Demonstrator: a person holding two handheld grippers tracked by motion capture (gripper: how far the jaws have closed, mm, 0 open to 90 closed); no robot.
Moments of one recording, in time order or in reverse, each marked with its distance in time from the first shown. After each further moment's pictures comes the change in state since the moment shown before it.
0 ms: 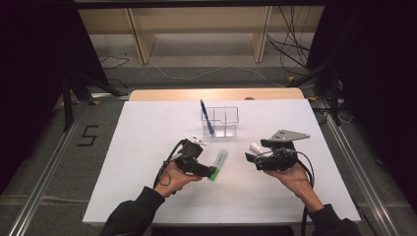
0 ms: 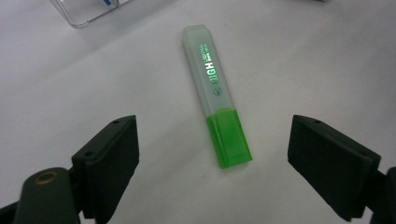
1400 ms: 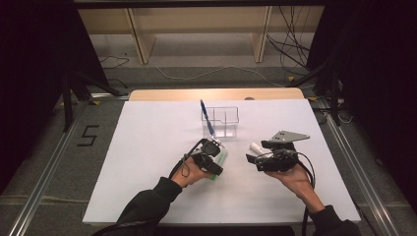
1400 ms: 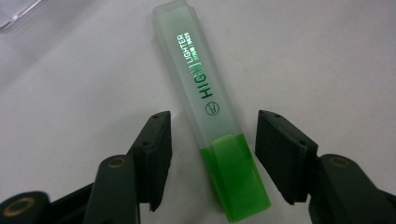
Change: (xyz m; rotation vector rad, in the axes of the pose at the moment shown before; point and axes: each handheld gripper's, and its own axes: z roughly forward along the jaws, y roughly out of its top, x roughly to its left) left arm -0.015 0.023 0.054 0.183 0.035 0.126; right arm 0.000 -0.002 -0.001 0.019 -0.007 -0.002
